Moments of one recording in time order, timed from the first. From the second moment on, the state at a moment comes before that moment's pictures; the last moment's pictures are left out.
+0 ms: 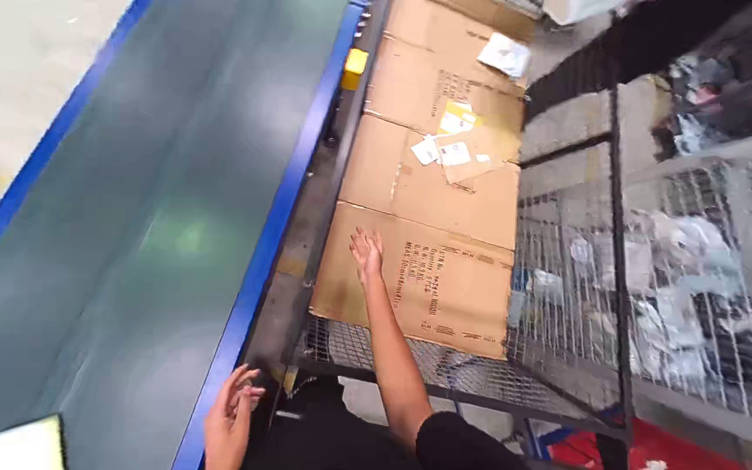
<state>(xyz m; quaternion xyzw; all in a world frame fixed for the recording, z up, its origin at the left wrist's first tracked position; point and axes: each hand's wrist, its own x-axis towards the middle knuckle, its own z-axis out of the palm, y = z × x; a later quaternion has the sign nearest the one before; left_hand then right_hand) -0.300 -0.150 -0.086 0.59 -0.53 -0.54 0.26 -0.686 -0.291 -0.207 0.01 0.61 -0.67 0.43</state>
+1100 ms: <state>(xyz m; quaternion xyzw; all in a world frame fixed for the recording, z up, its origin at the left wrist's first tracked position) 0.083 -0.017 -0.101 0.81 -0.23 -0.29 0.45 -0.104 -0.183 -0.117 -0.60 0.51 -0.19 0.59</state>
